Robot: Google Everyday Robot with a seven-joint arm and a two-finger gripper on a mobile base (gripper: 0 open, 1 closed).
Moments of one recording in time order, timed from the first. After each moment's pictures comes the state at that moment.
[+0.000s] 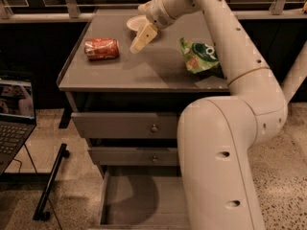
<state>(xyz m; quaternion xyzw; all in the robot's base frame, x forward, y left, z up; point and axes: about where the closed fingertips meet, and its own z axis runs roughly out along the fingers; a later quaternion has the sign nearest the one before) 0.804 0.025 0.919 -0.62 0.64 0.17 0.42</state>
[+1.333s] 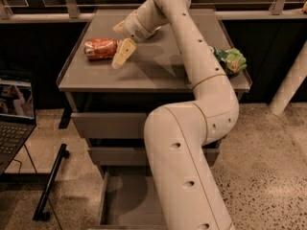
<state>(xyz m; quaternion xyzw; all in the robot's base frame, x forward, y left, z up) 0.788 0.108 0.862 -0.68 0.60 0.24 0.35</state>
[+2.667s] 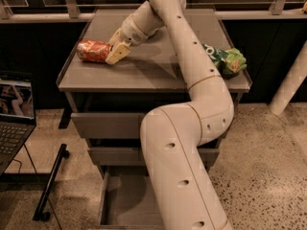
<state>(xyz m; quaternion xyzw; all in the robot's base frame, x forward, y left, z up) 0.786 0.118 0.848 -0.69 0.60 0.24 0.33</state>
